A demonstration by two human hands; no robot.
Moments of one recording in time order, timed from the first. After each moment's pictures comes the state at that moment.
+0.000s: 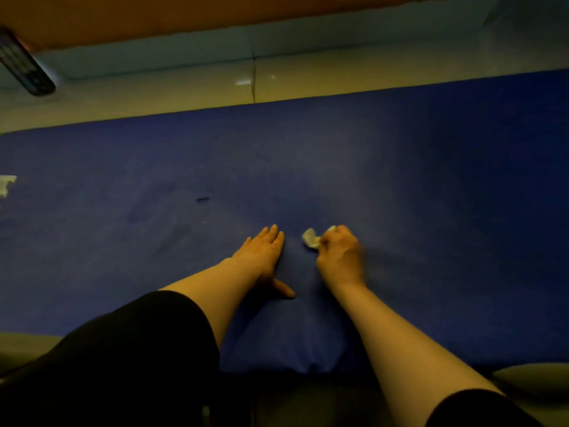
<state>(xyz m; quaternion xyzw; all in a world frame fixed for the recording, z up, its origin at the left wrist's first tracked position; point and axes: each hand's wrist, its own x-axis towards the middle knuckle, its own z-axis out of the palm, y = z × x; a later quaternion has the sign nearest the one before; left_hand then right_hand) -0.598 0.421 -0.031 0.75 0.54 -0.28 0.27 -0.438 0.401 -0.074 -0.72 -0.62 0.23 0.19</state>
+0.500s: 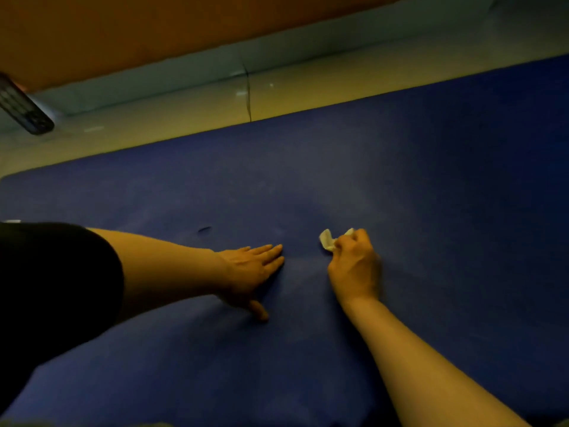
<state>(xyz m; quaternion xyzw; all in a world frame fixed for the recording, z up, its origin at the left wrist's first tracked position) -0.627 0.477 -0.010 0.81 0.33 -0.44 0.20 -0.444 0.432 -0.087 -0.77 -0.55 0.17 0.27</state>
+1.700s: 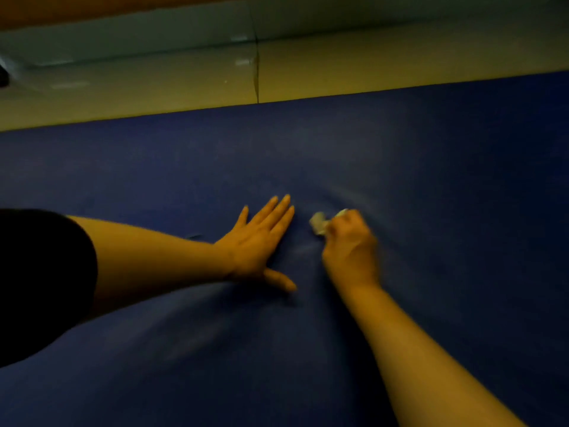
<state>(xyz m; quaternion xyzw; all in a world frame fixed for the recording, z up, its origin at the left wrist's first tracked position) -0.641 0.541 -0.060 0.83 0.46 -0.24 0.23 -0.465 0.512 -0.105 -0.70 -0.64 0.15 0.28</state>
